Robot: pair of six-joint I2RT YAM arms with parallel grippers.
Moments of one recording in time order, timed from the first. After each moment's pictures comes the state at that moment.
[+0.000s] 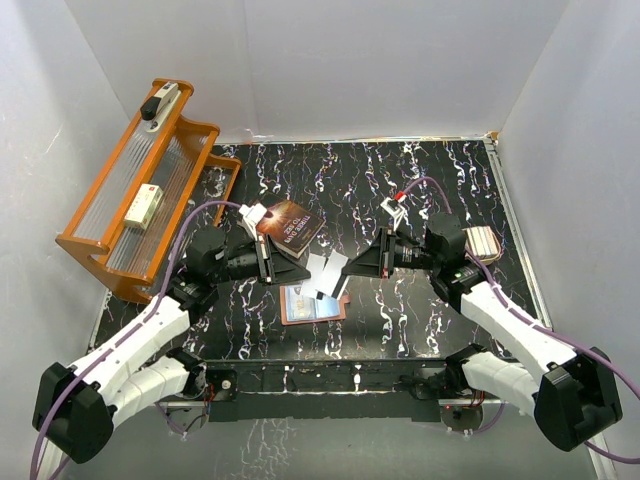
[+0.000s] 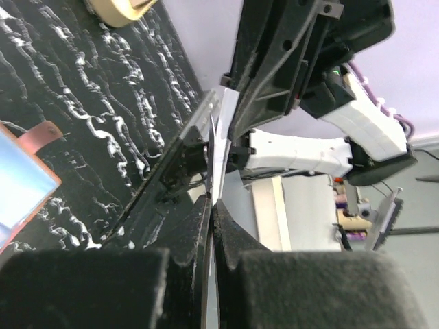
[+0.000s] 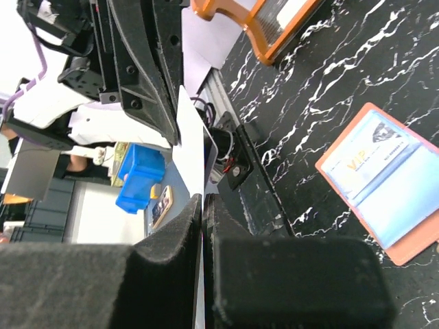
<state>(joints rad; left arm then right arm) -0.55 0.93 0.56 0.22 0.77 -1.02 0.42 1.00 0.60 0.25 -0.94 0.85</state>
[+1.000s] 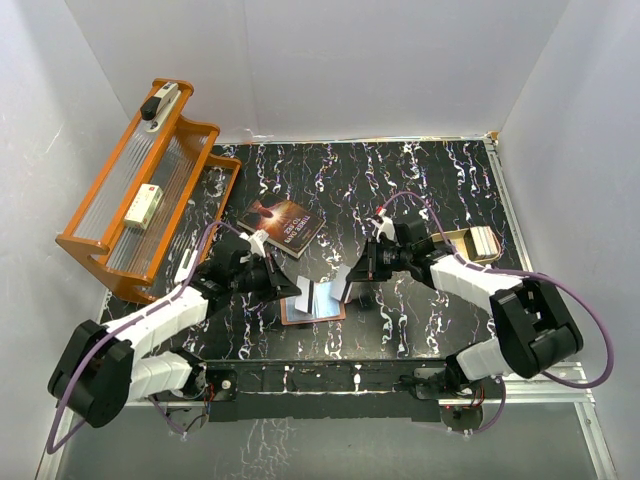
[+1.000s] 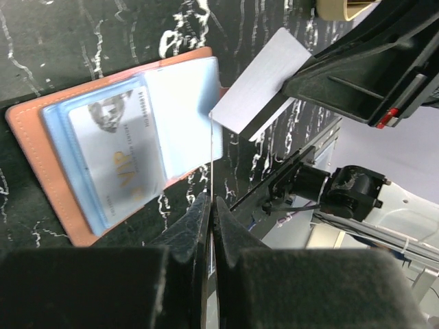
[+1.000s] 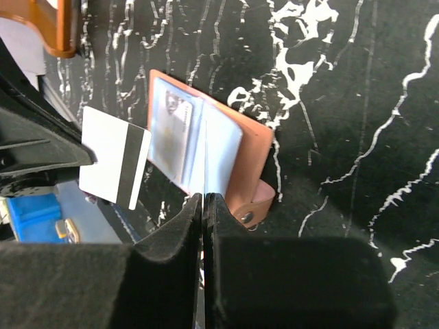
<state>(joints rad) -0.55 1.14 0.50 -0.04 0.48 -0.92 0.41 1.40 0.65 0.00 -0.64 0.56</state>
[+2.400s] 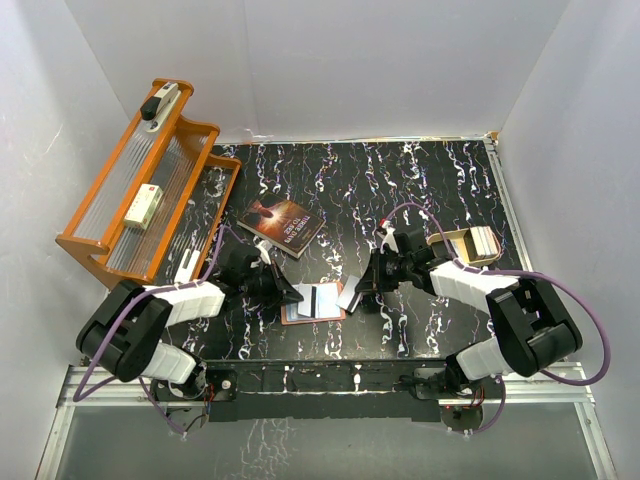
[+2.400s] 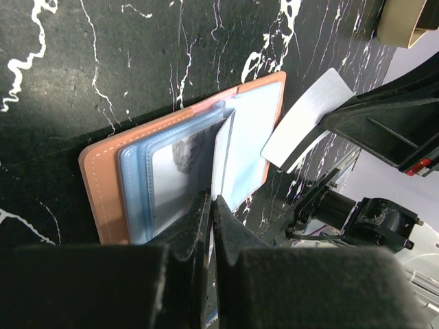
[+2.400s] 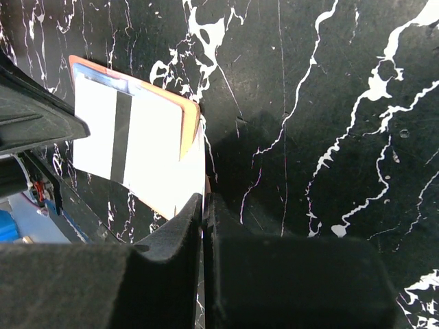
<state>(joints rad) -0.55 1.41 0.42 0.20 0.45 -0.97 0.41 1.41 0.58 -0.03 -0.51 0.50</state>
